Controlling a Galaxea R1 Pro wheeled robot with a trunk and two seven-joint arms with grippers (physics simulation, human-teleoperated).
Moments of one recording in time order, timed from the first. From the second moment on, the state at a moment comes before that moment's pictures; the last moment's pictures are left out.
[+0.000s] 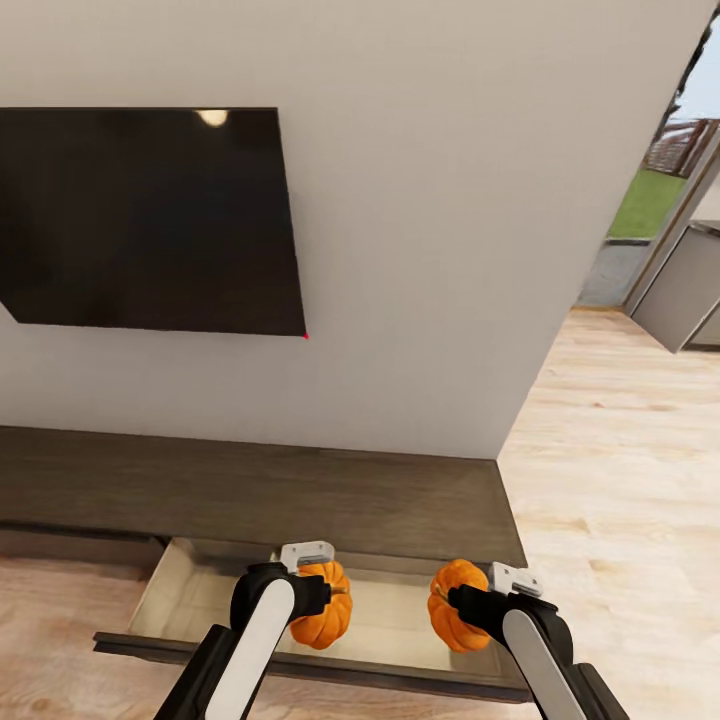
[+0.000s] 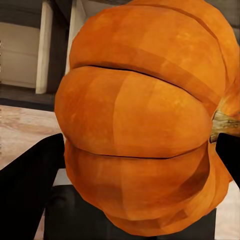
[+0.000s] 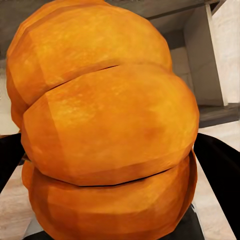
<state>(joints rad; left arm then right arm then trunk) -0.30 -0.14 -0.34 -1.45 0.73 1.01 0.85 -0.20 -0.06 0.20 -1.47 -0.78 0.79 -0.69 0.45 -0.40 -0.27</state>
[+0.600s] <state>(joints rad) -0.30 -0.16 -0.34 -1.46 0.73 1.00 0.85 -0.20 -0.06 0.19 -1.47 -0.78 0.78 -0.68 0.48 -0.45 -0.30</state>
